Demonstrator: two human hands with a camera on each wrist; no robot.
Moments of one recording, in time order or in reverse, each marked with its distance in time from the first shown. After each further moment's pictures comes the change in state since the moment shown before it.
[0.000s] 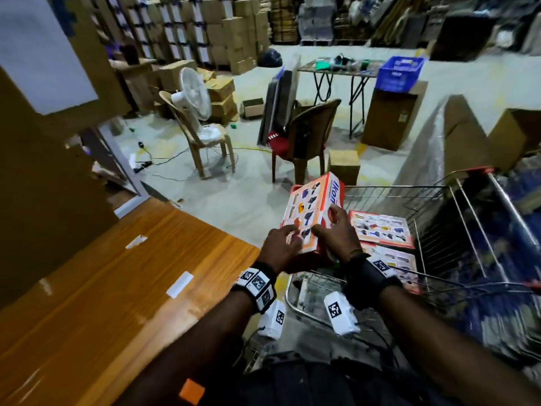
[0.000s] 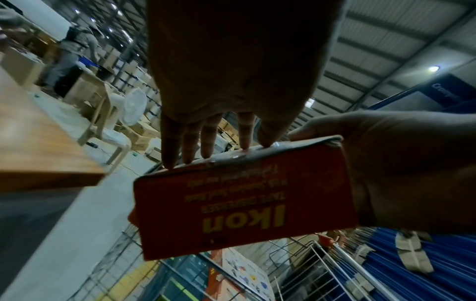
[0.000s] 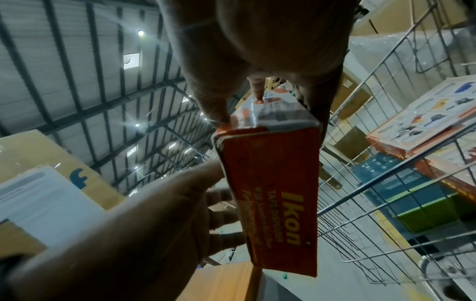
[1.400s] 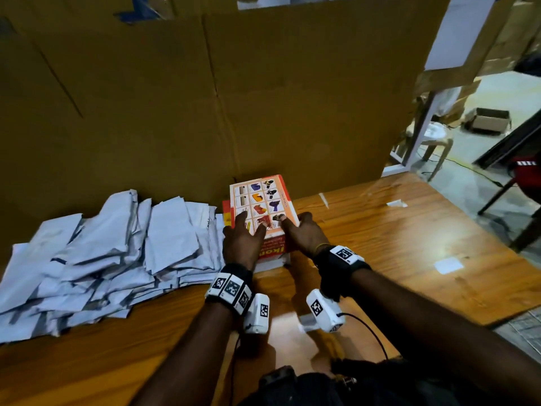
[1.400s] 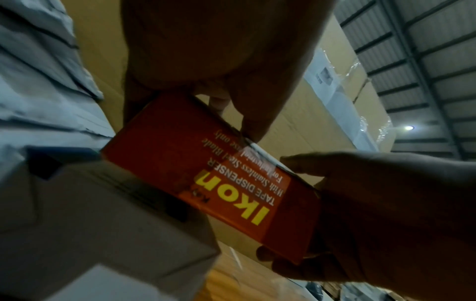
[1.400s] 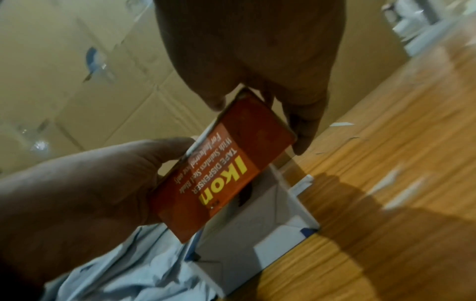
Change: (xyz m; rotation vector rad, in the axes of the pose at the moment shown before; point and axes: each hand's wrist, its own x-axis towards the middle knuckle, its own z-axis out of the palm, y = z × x) left_hand -0.419 -0.349 -0.399 -0.007 0.958 -0.735; right_hand -0.381 -0.120 0.546 -0.409 -0.882 -0.307
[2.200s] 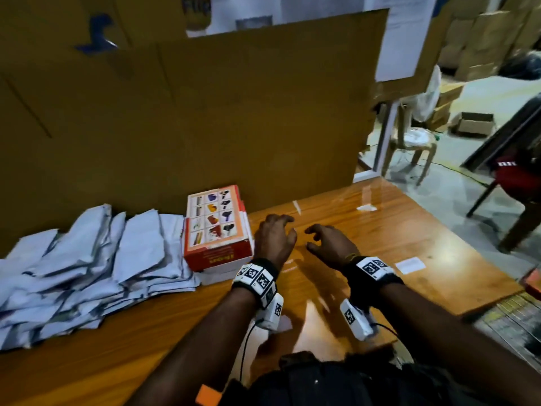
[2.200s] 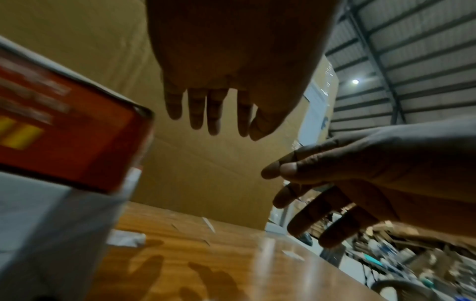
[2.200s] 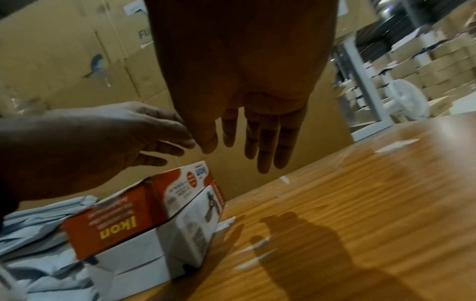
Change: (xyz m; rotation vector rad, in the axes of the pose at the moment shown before) left_hand -0.041 0.096 0.099 0.185 -0.061 0.504; right_hand -0.022 0.085 -0.129 -0.460 -0.014 -0.243
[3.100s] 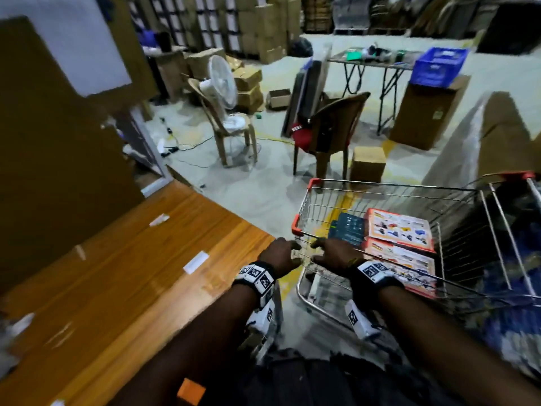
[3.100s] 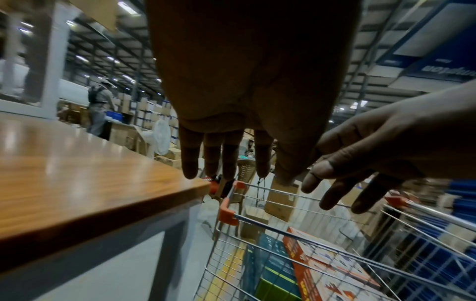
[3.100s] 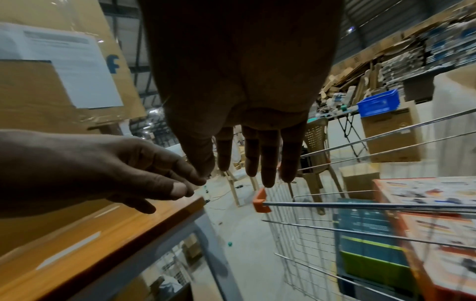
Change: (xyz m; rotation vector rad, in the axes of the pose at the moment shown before) left_hand -0.101 0.396 0.309 0.109 -0.823 0.571; right_hand -0.280 0.401 -0.182 -0.050 0.075 0.627
